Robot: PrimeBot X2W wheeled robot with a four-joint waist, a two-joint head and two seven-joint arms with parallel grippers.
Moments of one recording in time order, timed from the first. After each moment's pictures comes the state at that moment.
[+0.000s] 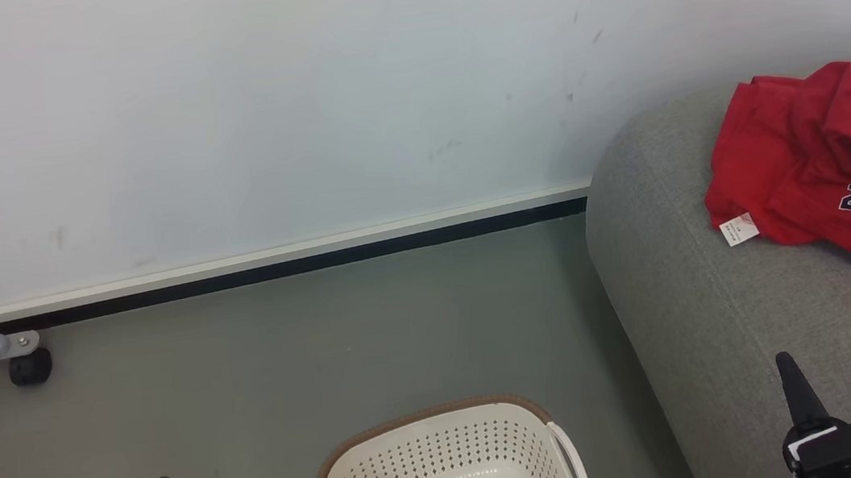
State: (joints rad) left arm 0.04 0.08 0.04 0.22 -1.13 -0.03 -0.01; right arm -0.06 -0.10 0.05 0.27 1.13 0.03 -0.01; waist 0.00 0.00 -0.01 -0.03
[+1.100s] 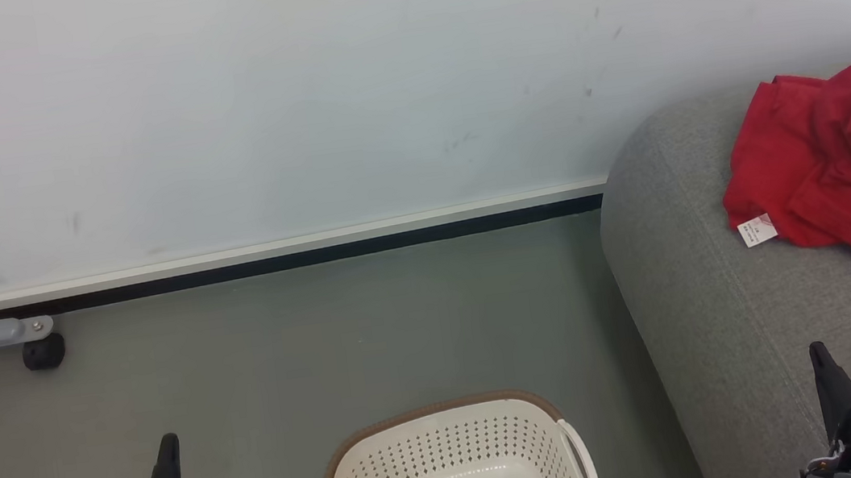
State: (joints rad) left arm -0.05 0.05 0.08 0.28 -1.50 -0.11 0.09; right arm -0.08 -0.06 -0.10 0.29 1.51 0.10 0.09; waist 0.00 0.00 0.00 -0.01
